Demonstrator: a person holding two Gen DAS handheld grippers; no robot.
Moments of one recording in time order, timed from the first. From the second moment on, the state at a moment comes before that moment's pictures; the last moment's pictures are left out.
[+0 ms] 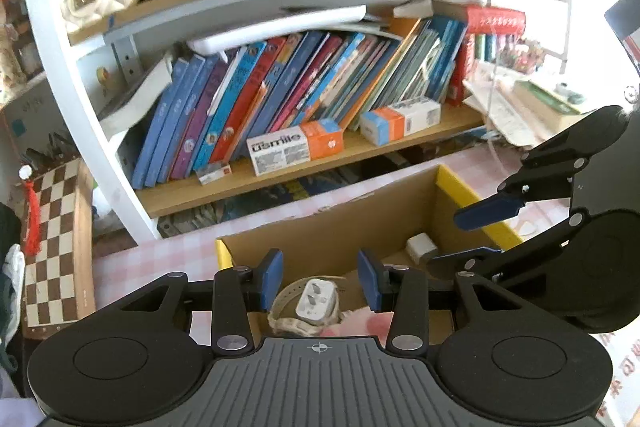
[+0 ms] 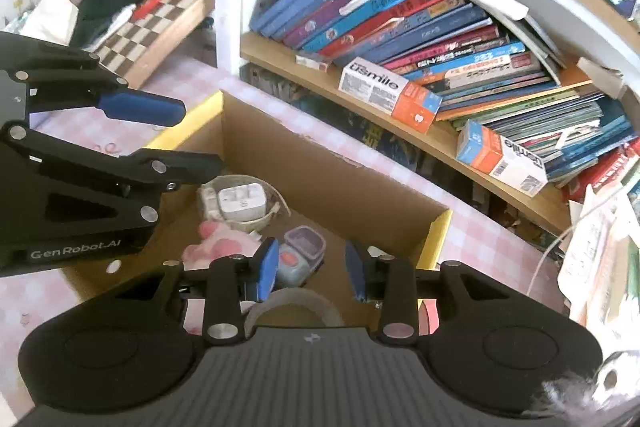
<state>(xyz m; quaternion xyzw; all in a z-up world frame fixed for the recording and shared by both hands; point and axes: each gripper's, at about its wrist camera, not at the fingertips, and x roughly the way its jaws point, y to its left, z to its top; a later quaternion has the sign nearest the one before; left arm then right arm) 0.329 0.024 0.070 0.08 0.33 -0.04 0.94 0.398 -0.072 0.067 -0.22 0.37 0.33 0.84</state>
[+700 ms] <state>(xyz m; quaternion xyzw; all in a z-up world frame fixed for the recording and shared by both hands) 0.202 0.031 0.085 0.07 0.28 -0.03 0.96 0.267 -0.130 0.100 -0.15 0.30 0.31 0.89</state>
